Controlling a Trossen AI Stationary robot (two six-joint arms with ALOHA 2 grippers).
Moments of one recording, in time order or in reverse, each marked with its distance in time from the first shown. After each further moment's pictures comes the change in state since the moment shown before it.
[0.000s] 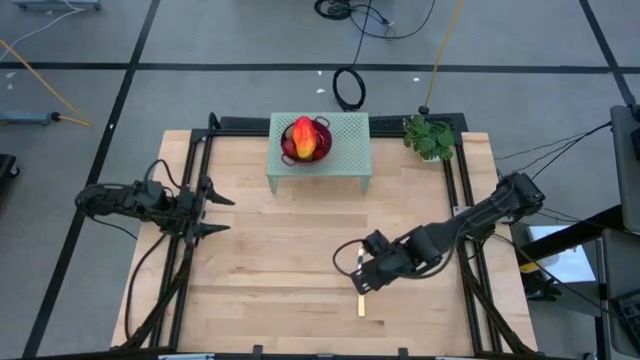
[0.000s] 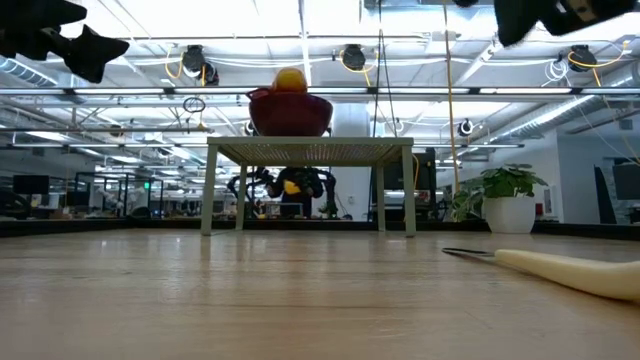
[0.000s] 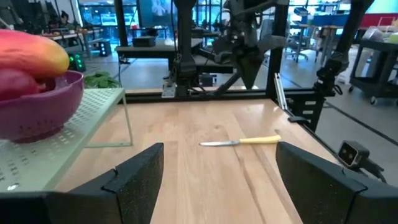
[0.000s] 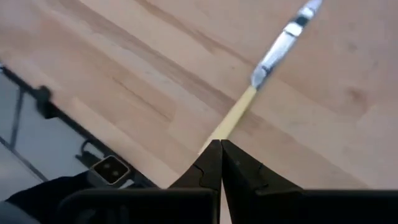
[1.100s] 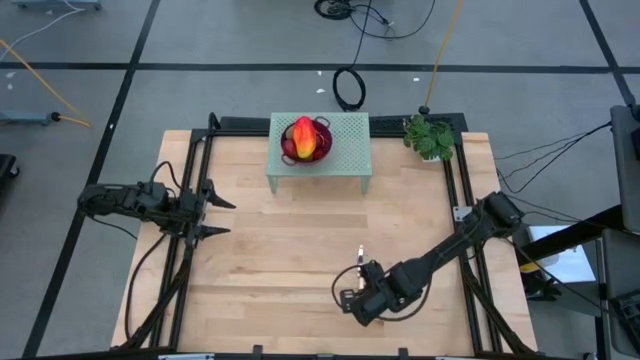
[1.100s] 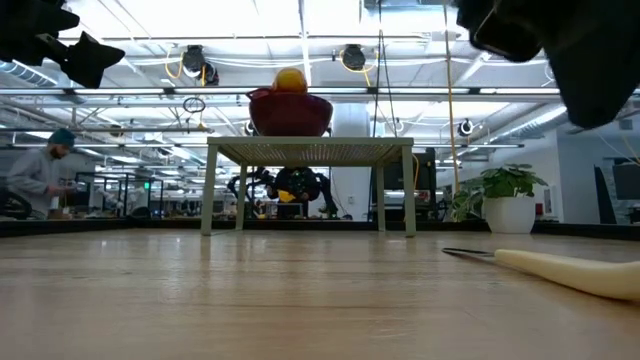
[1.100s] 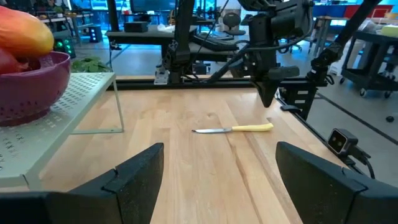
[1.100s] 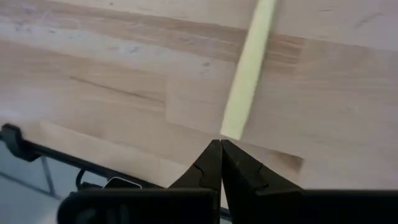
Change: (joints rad) left arm 0.000 0.000 0.000 -0.053 0.029 -0.029; right arm 0.103 0.240 0.002 0.188 -0.048 0.485
